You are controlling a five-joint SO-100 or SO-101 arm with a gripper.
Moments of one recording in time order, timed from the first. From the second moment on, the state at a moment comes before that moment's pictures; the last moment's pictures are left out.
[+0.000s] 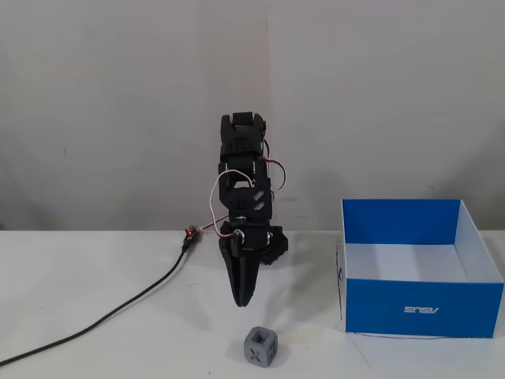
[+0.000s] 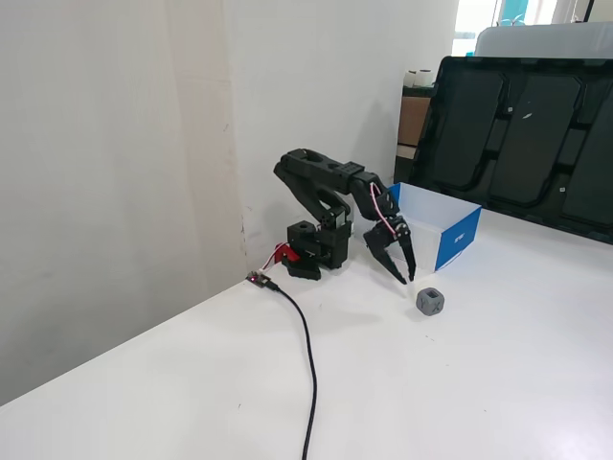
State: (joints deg) arm -9.3 136.3 147.2 50.4 -22.5
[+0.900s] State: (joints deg) arm -15.6 113.6 136.5 51.2 -29.8
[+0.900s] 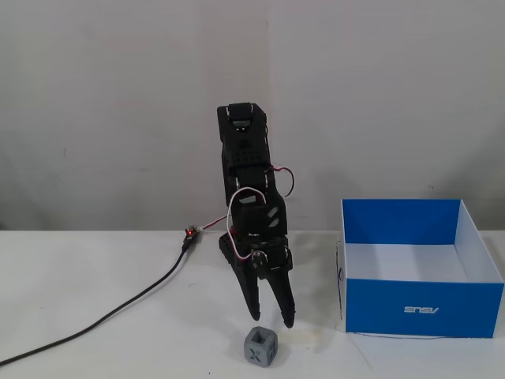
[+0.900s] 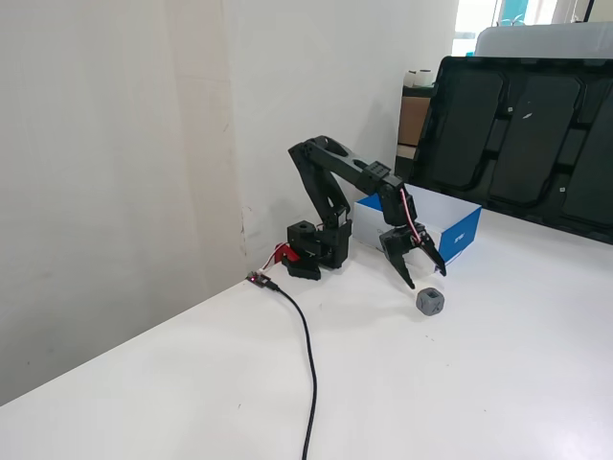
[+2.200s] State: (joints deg) arm -11.8 89.8 120.6 53.3 -36.4
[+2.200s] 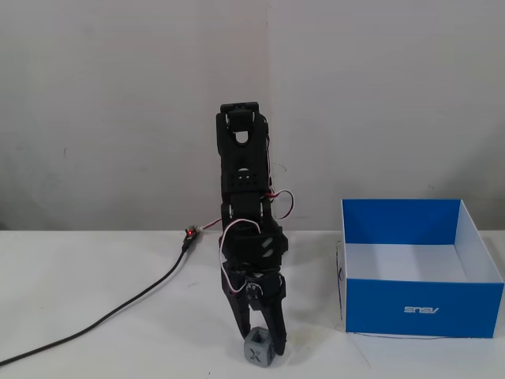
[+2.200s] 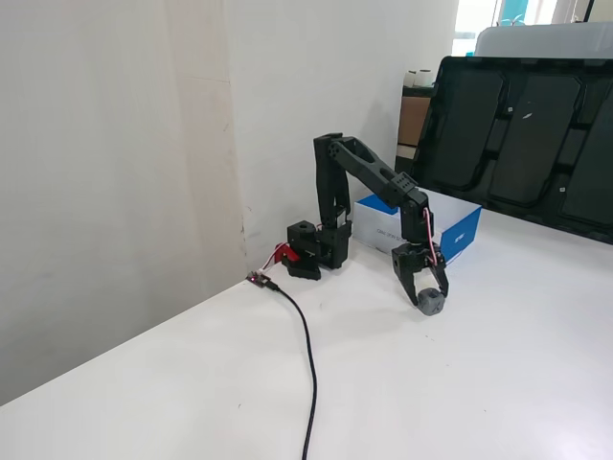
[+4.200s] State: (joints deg) arm -27.1 100.1 93.0 79.7 -26.8
